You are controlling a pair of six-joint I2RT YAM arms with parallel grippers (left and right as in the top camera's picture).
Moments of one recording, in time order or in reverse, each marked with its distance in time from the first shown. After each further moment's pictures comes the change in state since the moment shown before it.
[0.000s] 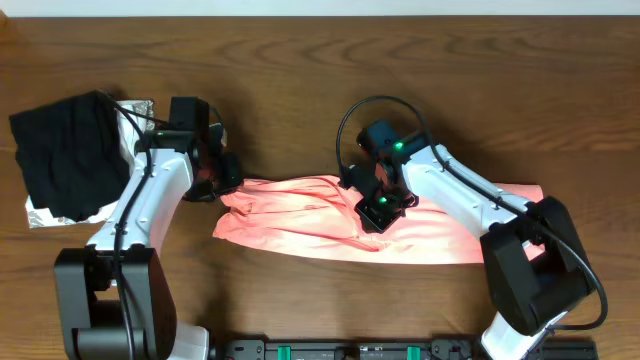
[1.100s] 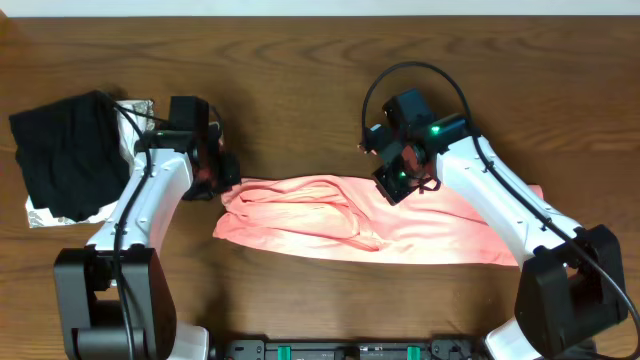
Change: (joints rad) left arm 0.001 0.000 0.000 0.028 -0.047 0.000; right arm -0.099 -0.127 0.070 0.026 0.121 0.056
